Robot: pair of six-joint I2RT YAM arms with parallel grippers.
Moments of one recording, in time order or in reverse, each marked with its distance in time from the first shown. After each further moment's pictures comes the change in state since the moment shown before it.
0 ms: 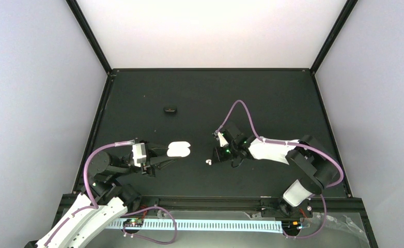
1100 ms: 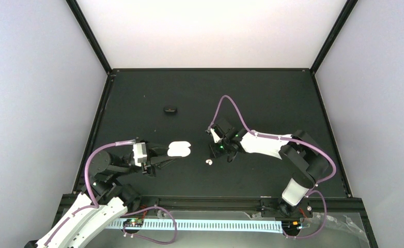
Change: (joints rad) left arm 0.001 0.006 0.000 0.000 0.000 0.000; right arm 0.035 0.088 0.172 -0.152 0.158 -0.185
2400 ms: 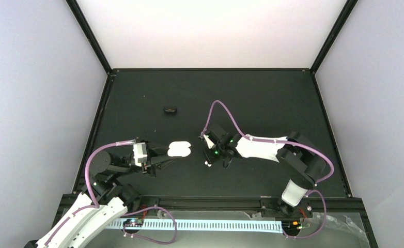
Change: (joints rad) left arm 0.000 0.001 -0.005 0.007 0.000 -0.002; right arm 0.096 0.014 0.000 0.030 0.001 0.004
